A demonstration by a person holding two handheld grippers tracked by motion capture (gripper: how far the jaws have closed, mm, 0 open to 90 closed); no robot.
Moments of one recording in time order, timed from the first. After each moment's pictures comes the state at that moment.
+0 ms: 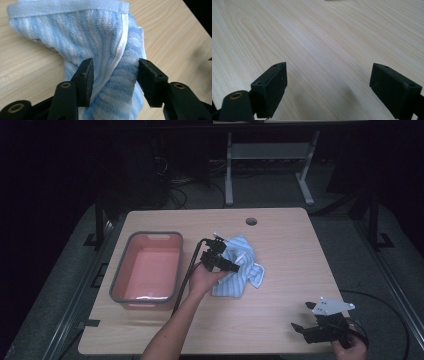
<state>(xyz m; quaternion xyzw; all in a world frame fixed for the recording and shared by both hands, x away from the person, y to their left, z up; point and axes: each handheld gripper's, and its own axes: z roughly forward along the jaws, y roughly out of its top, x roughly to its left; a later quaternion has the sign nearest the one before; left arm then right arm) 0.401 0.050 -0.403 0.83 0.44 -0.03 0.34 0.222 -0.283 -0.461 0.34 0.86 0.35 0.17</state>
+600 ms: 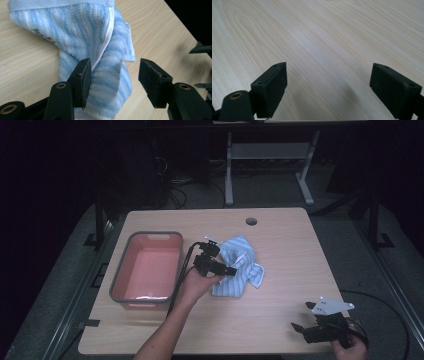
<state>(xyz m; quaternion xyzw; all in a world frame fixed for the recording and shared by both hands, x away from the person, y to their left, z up) 0.381 0.070 -0.395 0.83 0.43 -0.04 0.37 0.222 -0.283 -0.461 0.35 0.86 0.34 0.17</state>
